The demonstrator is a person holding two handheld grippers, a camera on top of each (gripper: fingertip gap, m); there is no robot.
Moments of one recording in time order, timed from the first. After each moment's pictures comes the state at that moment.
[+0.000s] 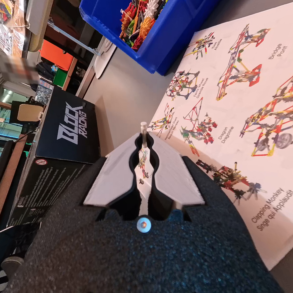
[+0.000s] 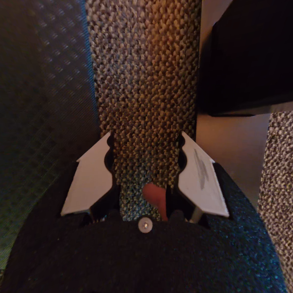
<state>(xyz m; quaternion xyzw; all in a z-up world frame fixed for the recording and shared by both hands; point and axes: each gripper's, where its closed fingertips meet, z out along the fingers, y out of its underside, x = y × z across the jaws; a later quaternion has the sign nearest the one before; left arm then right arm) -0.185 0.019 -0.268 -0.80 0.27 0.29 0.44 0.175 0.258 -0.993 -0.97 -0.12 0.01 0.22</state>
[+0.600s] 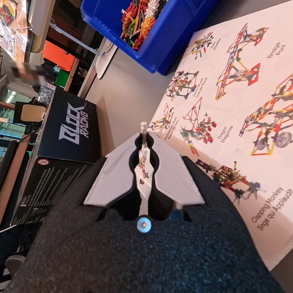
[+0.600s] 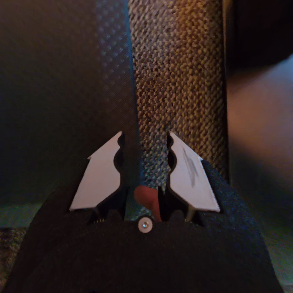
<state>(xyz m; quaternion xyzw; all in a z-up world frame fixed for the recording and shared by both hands) -0.186 0.019 -0.268 -0.80 0.27 0.30 0.44 0.148 0.205 -0.972 -0.96 -0.09 0.07 0.27</state>
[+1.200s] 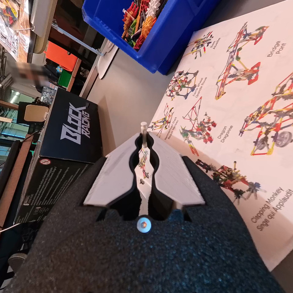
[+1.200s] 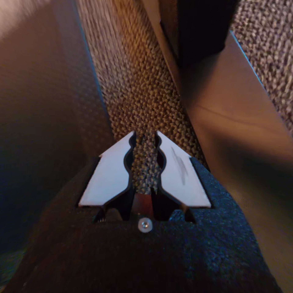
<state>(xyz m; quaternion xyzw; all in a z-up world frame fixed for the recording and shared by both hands) -0.186 0.020 -0.267 -0.80 0.27 0.30 0.44 0.196 0.224 -0.969 -0.92 0.07 0.12 0.36</state>
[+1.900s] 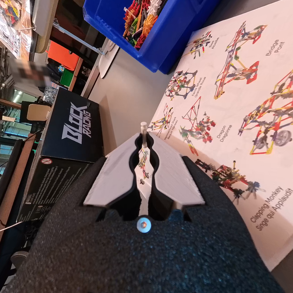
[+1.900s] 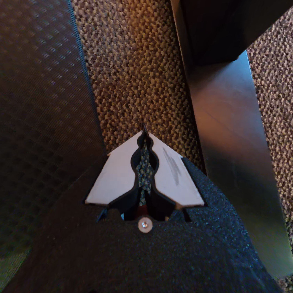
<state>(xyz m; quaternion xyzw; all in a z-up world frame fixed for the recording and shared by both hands) -0.188 0.020 -0.267 -0.80 0.27 0.31 0.44 0.197 0.220 -0.990 -0.95 -0.04 -0.03 0.31</state>
